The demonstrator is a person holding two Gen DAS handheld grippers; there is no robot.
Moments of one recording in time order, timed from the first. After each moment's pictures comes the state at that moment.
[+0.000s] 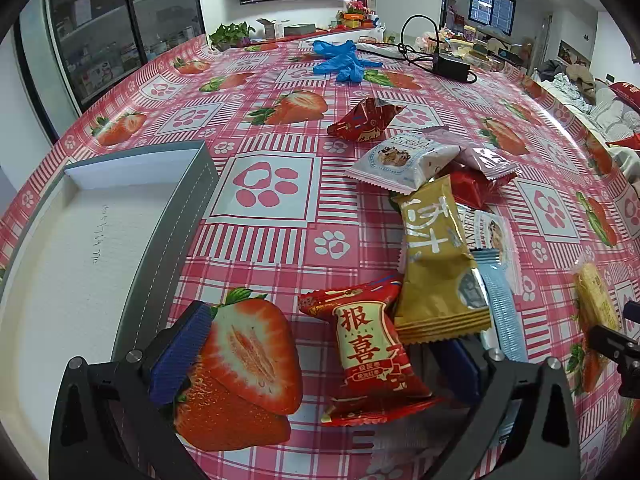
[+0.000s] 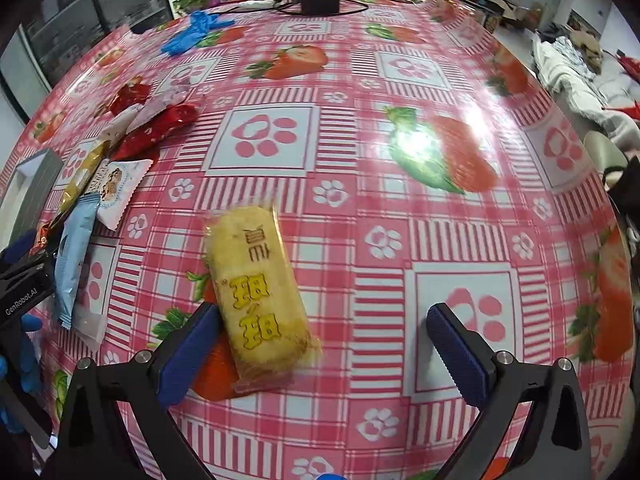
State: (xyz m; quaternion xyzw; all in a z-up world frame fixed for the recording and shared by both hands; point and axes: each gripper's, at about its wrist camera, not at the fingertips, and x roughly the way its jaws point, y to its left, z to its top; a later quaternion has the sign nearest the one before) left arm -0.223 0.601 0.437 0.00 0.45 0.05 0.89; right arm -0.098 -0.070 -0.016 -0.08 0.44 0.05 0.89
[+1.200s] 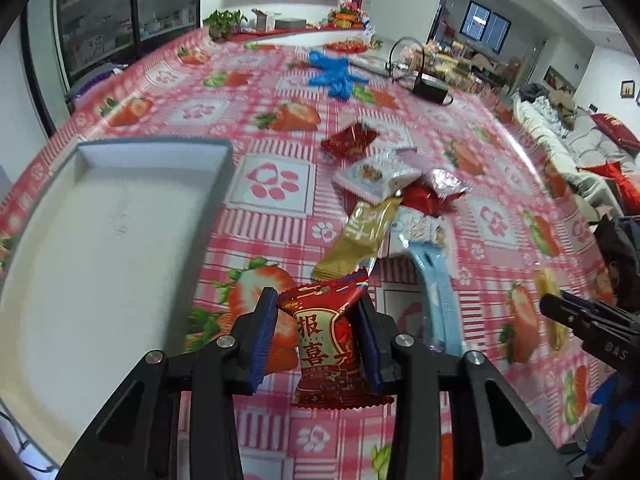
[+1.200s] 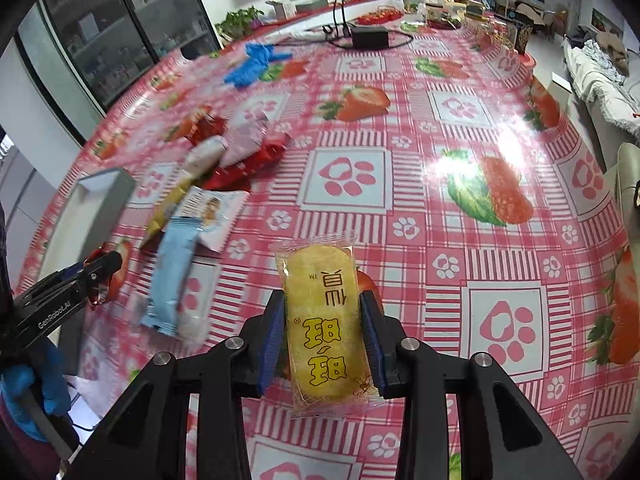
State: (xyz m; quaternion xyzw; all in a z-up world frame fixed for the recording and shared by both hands) left arm -0.249 0.653 0.475 -0.06 0.46 0.03 0.89; right arm -0.127 -0.047 0.022 -0.04 0.40 0.15 0.90
